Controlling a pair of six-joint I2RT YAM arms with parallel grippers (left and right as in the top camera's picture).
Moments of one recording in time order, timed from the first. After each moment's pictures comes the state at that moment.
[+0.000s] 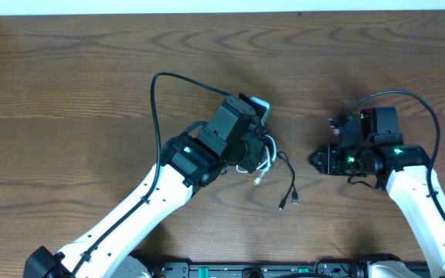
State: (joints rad) left arm -0.70 1.39 1.12 -0.60 0.16 -0.25; right arm 0.09 1.29 0.80 -0.71 -0.52 0.12
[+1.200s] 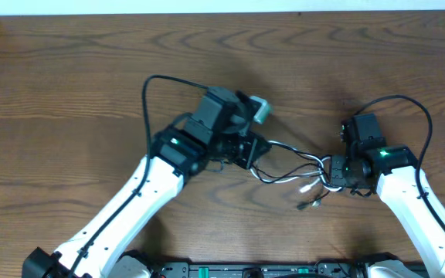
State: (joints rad) left arm -0.58 1.39 1.12 -0.60 0.54 -0.28; right arm 0.19 1.29 0.80 -0.90 0.10 0.36
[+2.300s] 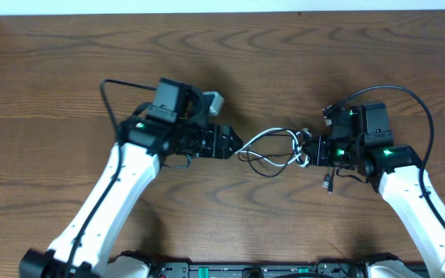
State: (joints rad) left arm -0.35 1.41 1.12 -0.82 0.58 -0.27; right arm 0.16 1.29 0.80 -0.55 -0.48 0.31
